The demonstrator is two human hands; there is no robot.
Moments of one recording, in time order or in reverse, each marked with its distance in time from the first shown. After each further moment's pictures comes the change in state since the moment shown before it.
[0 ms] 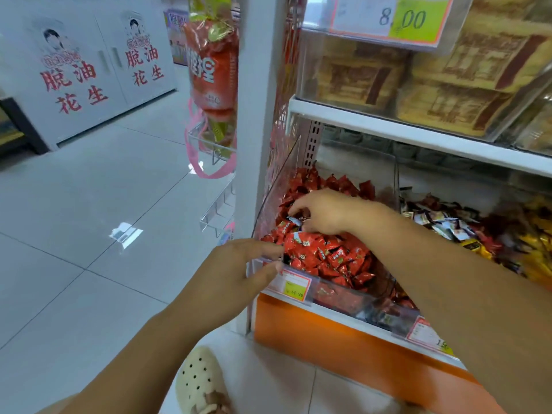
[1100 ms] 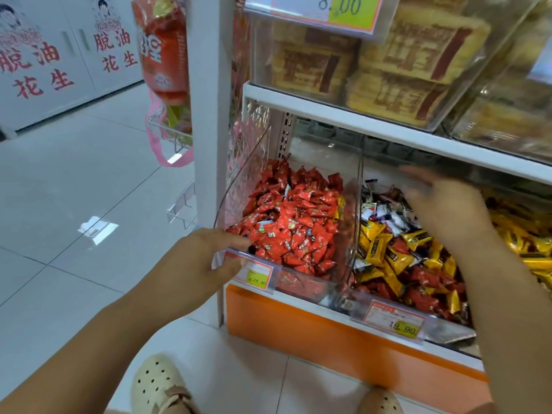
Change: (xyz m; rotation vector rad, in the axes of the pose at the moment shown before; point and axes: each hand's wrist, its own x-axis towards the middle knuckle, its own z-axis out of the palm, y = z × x) left_hand 0.004 0.001 0.007 0.126 -0.068 -0.032; right_hand -0.139 0.091 -0.019 0.189 0.592 0.576
